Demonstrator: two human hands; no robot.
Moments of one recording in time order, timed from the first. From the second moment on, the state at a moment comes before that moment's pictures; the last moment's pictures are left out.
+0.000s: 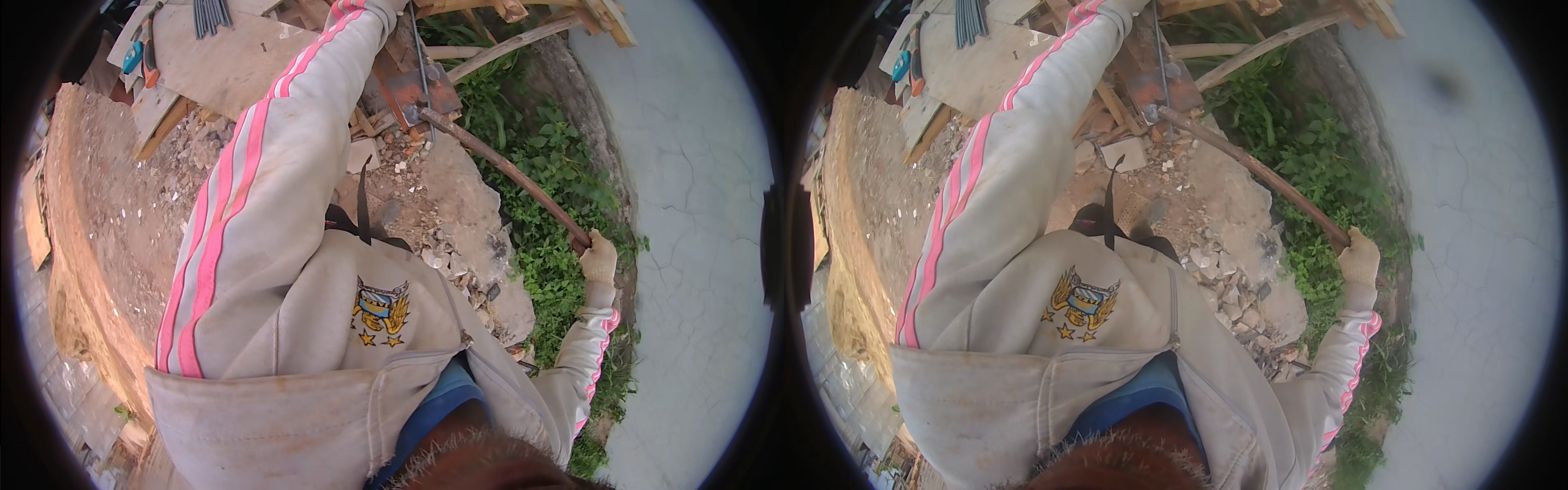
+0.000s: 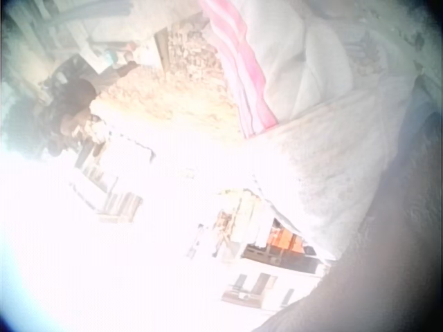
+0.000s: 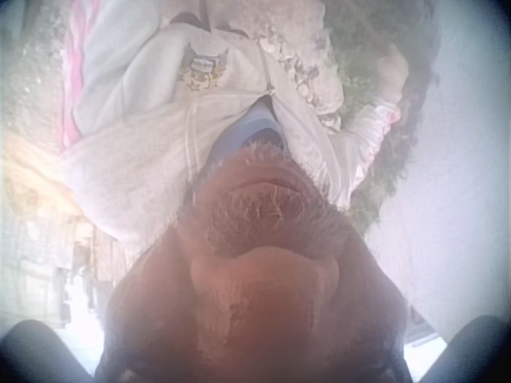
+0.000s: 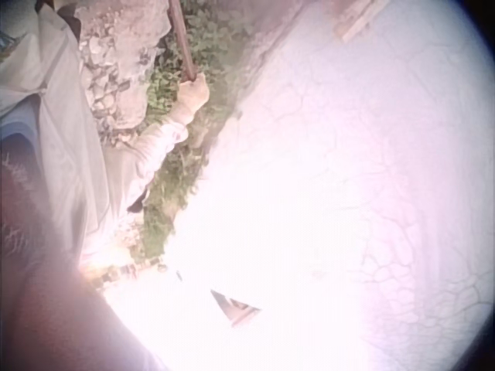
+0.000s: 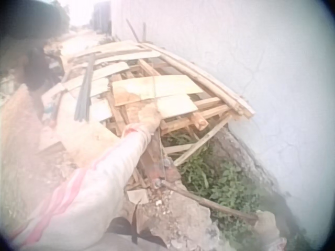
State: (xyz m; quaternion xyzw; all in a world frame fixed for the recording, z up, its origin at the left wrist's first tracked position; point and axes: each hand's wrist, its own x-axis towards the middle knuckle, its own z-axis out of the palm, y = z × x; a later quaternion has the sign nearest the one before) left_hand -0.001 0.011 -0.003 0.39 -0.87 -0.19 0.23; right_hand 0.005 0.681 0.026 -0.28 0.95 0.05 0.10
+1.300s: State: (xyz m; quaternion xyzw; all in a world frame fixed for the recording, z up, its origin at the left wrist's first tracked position) left_hand 0.059 -0.023 -0.013 -0.03 -0.99 -0.10 0.09; right_hand 0.550 0.587 0.004 0.34 0.93 0.15 -0.02
